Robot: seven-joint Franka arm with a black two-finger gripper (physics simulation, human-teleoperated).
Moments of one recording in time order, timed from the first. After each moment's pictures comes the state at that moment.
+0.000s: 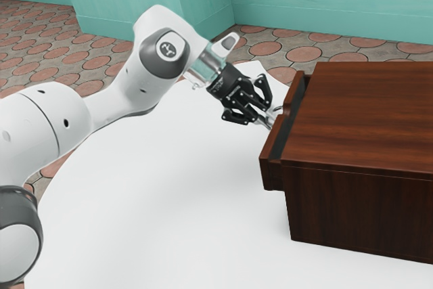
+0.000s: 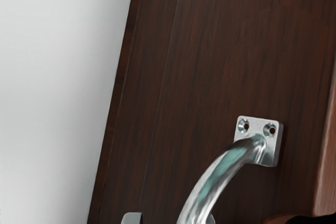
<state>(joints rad) 0.19 0.52 -0.10 -1.19 -0.67 1.87 -0.26</state>
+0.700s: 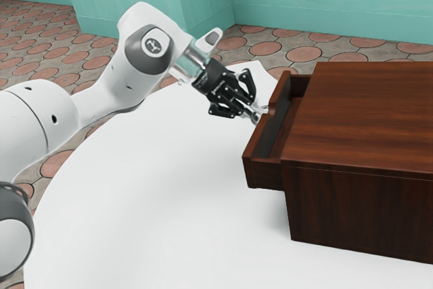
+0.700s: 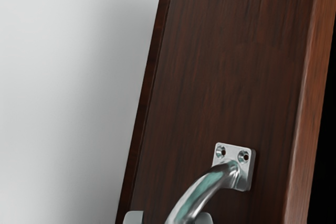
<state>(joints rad) 0.23 0.49 -0.10 -1.21 -0.67 1.88 -0.23</state>
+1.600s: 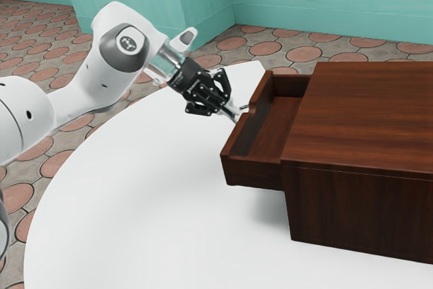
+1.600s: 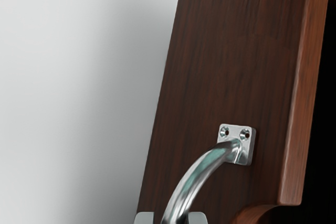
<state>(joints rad) 0.30 0.41 -0.10 -1.30 -0.67 1.88 -0.18</state>
